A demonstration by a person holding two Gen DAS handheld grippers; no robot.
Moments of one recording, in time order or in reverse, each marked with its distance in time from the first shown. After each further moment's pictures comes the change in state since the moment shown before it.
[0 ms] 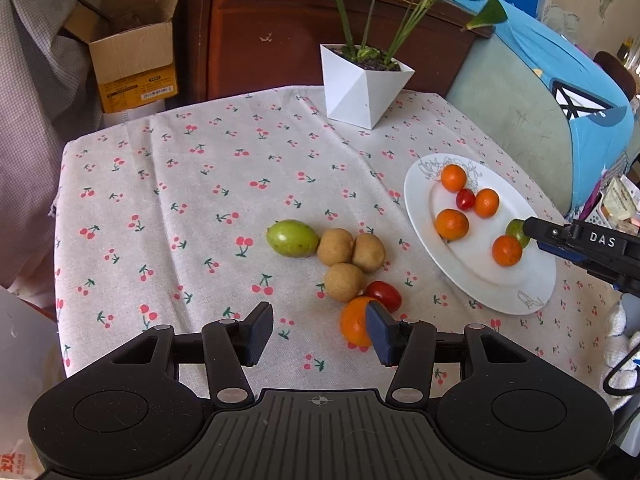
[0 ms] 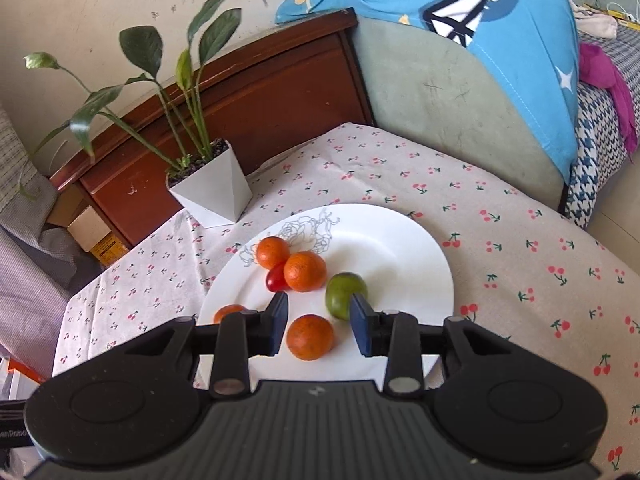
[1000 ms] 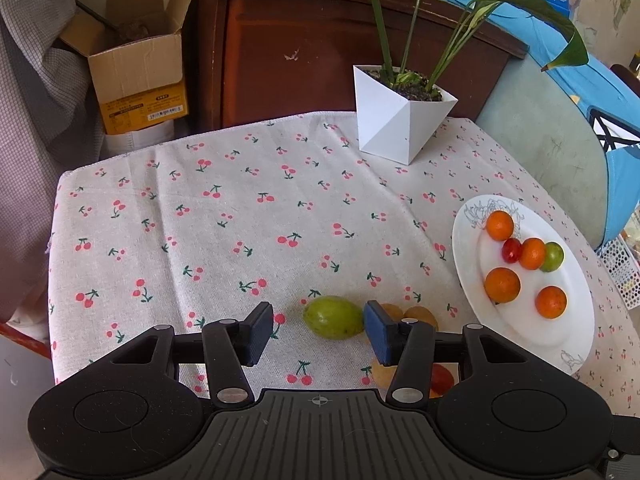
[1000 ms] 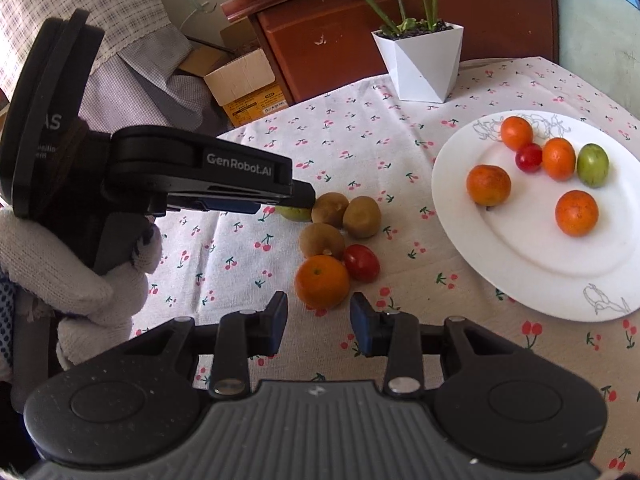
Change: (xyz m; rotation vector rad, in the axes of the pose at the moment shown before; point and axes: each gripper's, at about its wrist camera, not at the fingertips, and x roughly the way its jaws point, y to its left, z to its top) left arm 0.039 0.018 0.038 0.000 -0.031 0.024; right arm 0.026 0.115 -0.078 -0.274 0.243 0.248
